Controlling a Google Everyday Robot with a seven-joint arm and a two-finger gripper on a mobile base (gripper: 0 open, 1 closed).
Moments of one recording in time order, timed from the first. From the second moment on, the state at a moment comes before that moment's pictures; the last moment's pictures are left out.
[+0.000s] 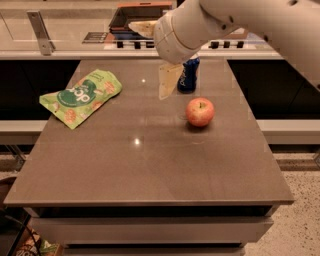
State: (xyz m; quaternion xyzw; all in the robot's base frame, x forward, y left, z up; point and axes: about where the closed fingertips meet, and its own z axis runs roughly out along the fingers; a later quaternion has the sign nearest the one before) arm 0.623 0.023 0.971 -0.82 0.40 -0.10 0.39
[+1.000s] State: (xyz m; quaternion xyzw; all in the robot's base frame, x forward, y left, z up) arm 0.670 0.126 0.952 -0.87 0.31 -0.09 0.37
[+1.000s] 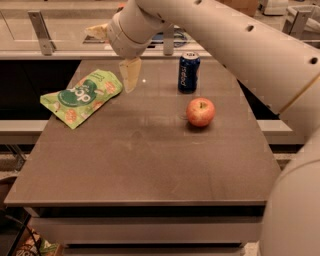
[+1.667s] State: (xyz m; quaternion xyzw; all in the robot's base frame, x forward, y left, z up) arm 0.671 0.180 0.937 -0.91 0.27 -0.10 0.30
